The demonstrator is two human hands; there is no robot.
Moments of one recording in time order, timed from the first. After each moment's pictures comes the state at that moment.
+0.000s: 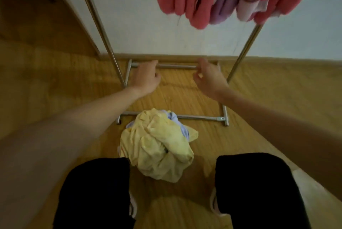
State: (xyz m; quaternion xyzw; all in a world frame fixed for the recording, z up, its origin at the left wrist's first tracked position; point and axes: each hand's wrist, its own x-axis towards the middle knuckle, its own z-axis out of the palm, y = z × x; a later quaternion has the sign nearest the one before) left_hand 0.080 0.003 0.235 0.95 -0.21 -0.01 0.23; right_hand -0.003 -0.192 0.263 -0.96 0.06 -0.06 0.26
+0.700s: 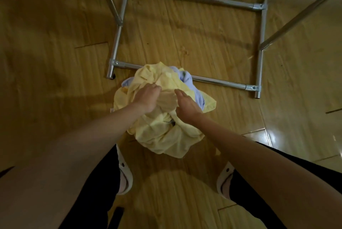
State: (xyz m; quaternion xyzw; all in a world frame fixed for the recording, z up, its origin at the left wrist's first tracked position) left_hand 0.040 0.054 -0.055 0.93 -0.21 -0.28 0.07; right_hand -0.023 -0.105 -0.042 -0.92 0.01 0.30 0.27
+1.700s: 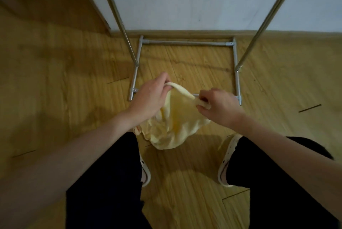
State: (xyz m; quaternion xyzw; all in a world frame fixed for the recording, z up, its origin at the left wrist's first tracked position) left_hand -0.048 0.053 0.258 0.91 -0.29 -0.04 0.31; right_hand -0.116 -0.153 0.248 -0.98 -0.04 0.07 0.19
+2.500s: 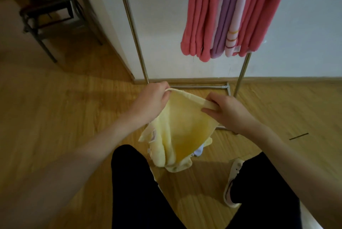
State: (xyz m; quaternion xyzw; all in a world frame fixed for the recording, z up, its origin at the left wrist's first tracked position) left_hand -0.136 0.082 0.482 0.94 -0.27 0.04 0.22; right_hand -0.202 -0.138 0.439 -0.95 -0.09 -0.06 0.28
